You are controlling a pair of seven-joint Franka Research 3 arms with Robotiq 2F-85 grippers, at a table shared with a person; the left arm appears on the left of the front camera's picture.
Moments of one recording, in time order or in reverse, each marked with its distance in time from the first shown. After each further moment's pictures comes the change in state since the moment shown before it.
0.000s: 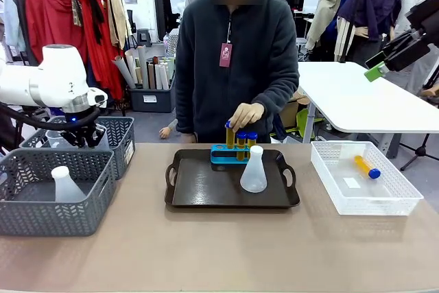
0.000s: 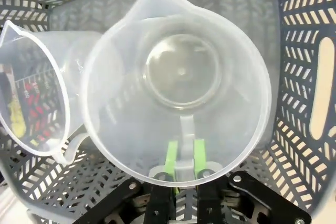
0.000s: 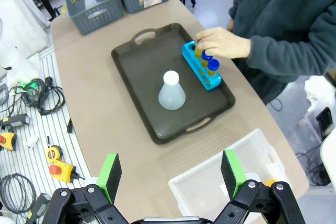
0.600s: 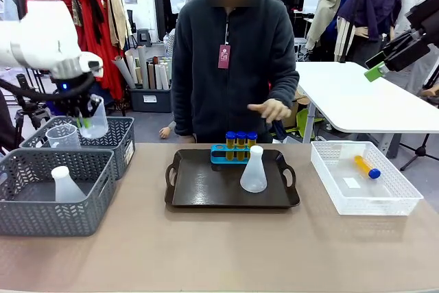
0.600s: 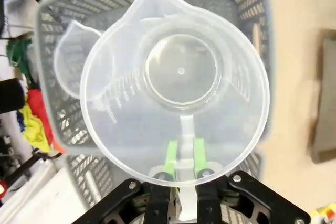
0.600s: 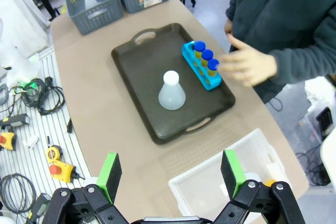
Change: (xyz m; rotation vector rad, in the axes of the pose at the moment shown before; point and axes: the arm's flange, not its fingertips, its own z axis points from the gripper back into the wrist) left arm -0.017 -0.014 0.129 -0.001 -0.051 -0.049; right arm 0.000 0.000 0.000 0.000 0.000 0.000
